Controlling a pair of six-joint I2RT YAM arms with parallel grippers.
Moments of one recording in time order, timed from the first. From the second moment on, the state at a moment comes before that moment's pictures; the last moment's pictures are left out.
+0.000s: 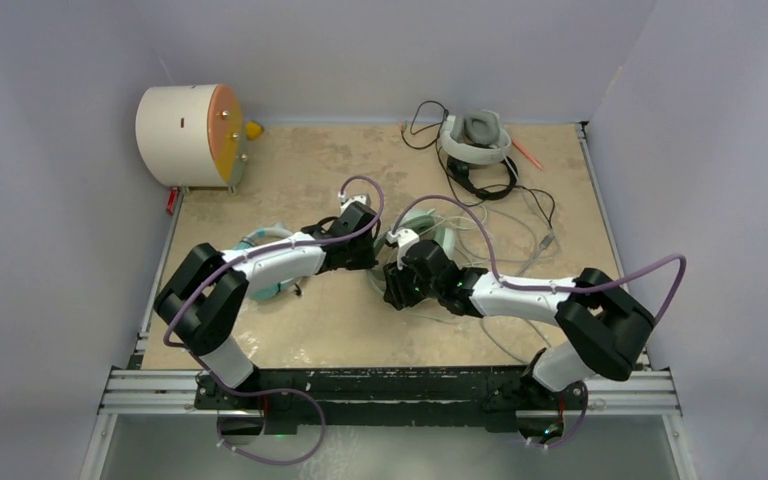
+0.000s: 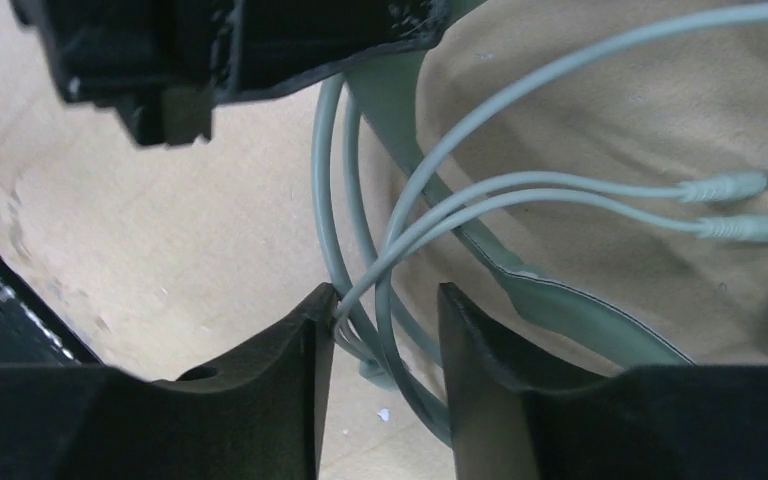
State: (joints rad) left arm -0.72 1.66 1.00 -0.28 -0.15 -0.74; right arm 0.89 1.49 0.69 0.06 -0.07 0.34
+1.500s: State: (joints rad) left arm -0.71 1.65 0.97 -0.29 -0.15 -0.67; right arm 0.89 1.45 0.82 -0.10 -0.03 0.50
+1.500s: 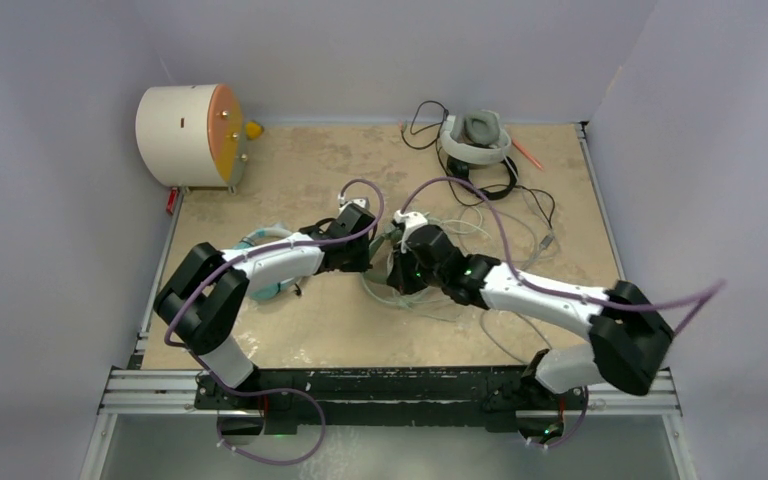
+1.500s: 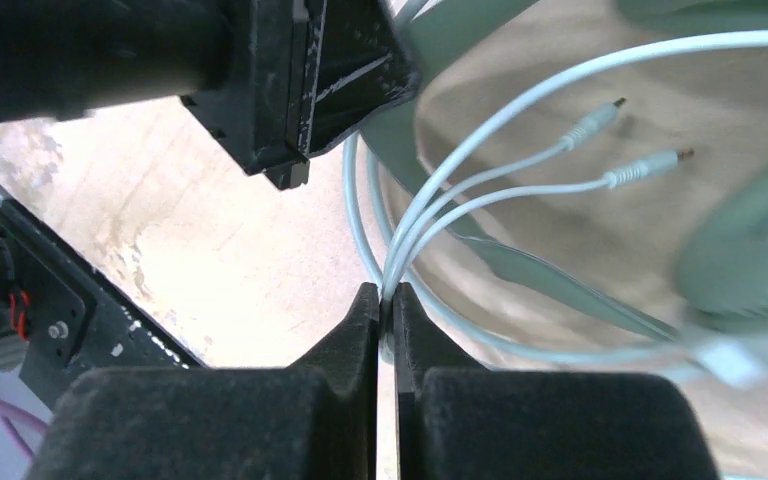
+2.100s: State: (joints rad) left arm -0.71 1.66 1.08 -0.41 -0.18 -0.38; right arm 0.29 1.17 0.99 -0.61 0.16 0.47
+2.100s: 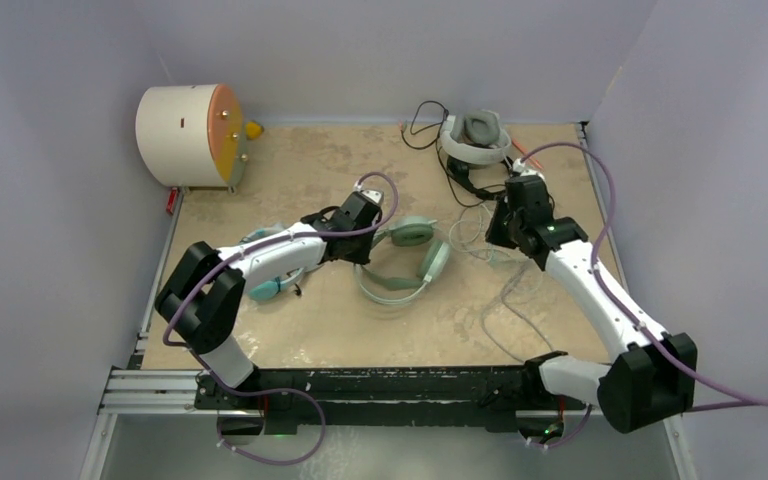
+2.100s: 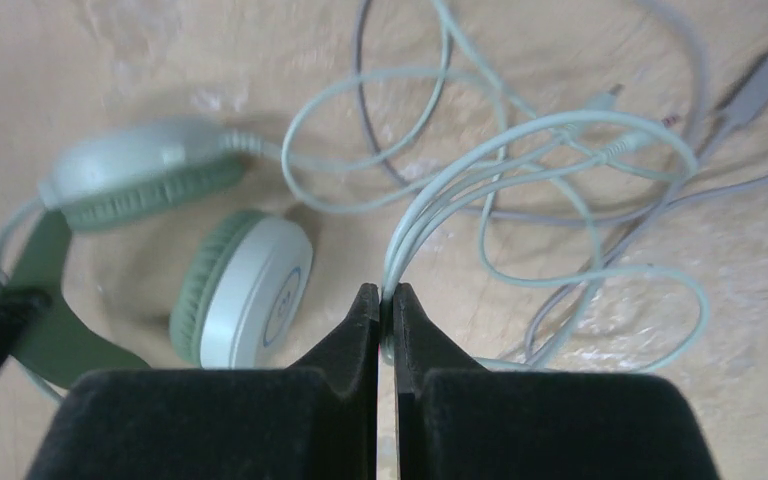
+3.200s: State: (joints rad) left arm -0.76 1.57 0.88 -0.37 -0.19 -1.15; right arm 0.30 1.54 1.01 -0.37 -0.47 0.34
